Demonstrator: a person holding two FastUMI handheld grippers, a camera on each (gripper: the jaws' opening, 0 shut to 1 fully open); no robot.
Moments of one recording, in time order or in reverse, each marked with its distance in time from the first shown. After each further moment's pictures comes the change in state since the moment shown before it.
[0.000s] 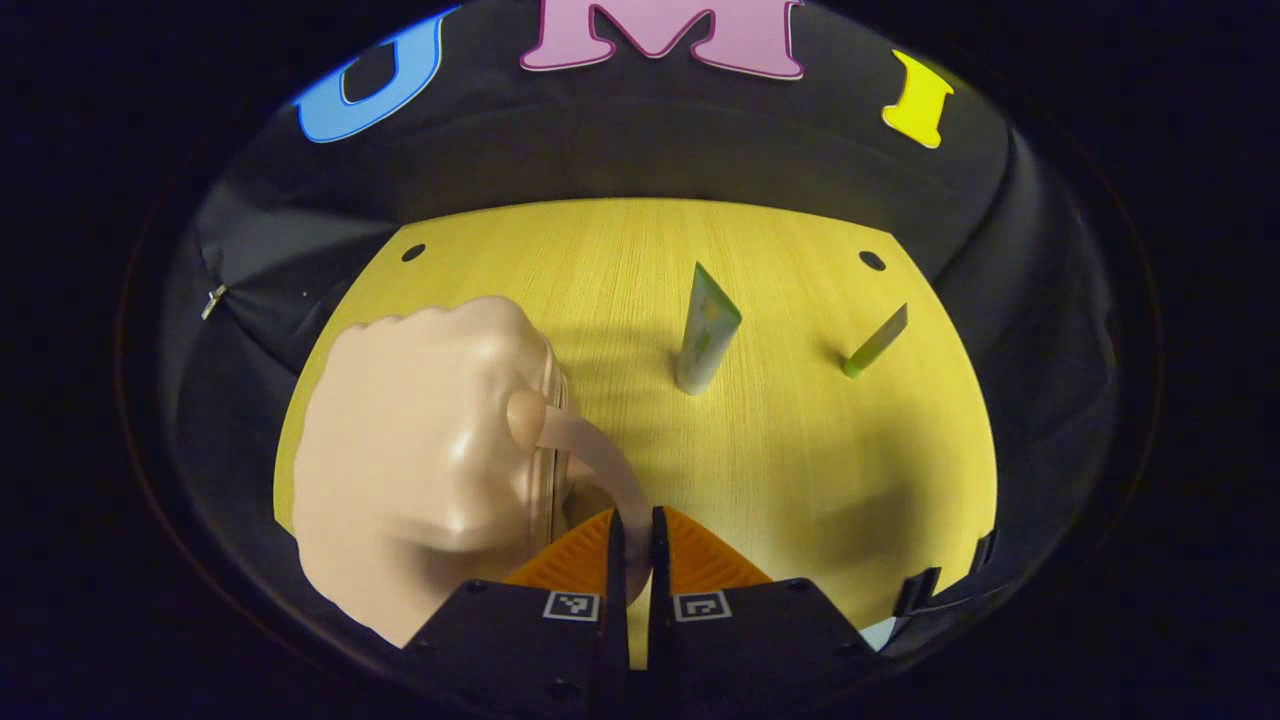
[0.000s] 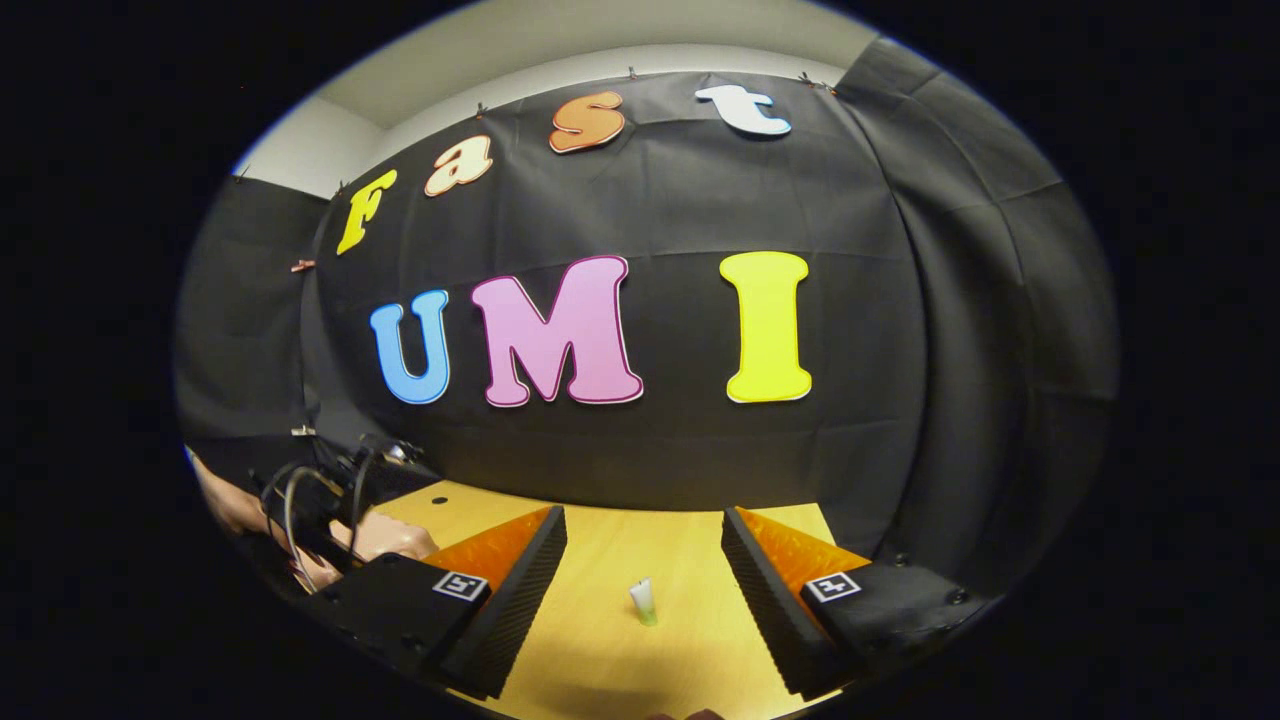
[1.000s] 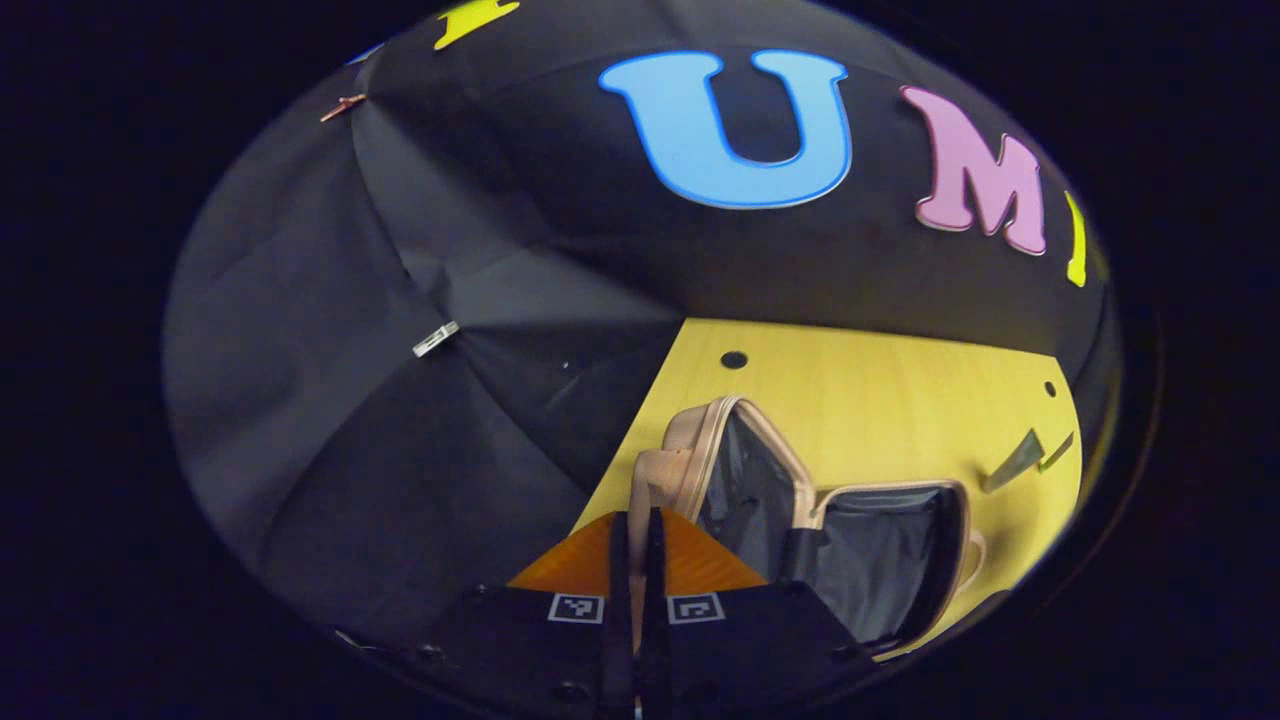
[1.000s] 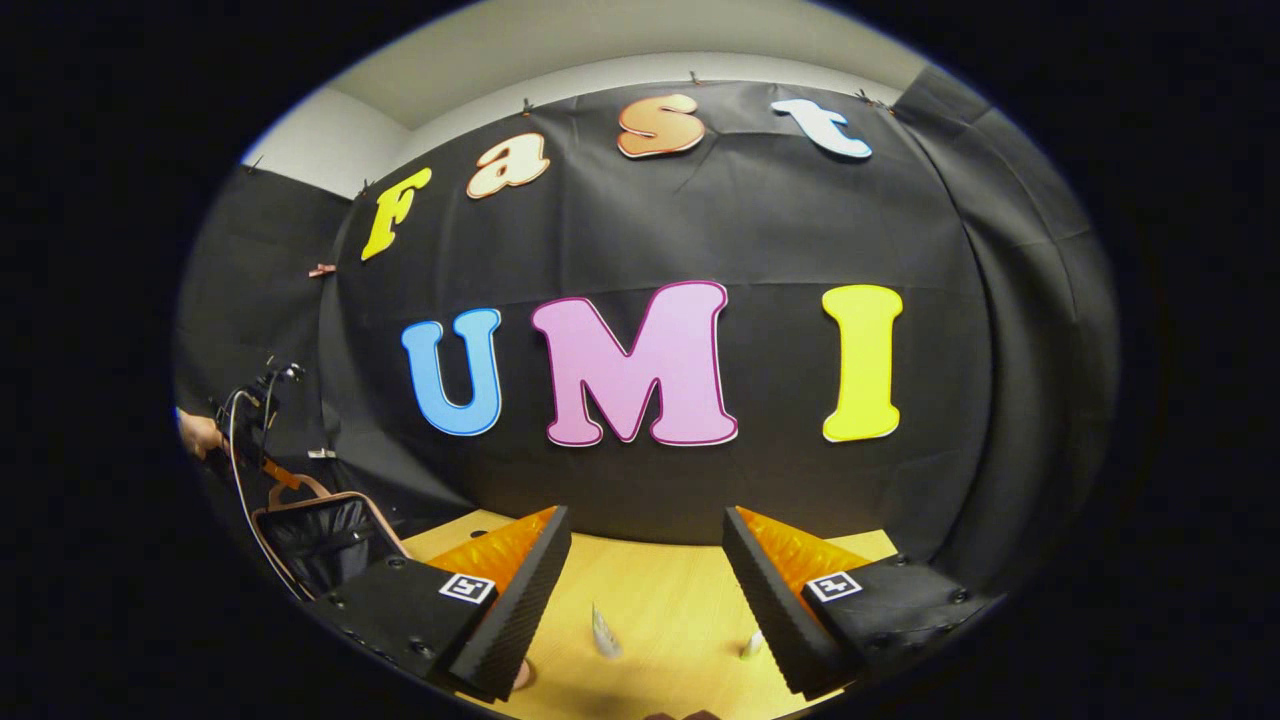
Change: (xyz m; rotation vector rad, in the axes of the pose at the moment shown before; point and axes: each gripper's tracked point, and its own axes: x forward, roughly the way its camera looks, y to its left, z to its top) left arm -0.110 0.468 0.051 -0.133 -0.214 0.444; right arm 0.060 0.150 0.039 -0.094 -0.048 0.036
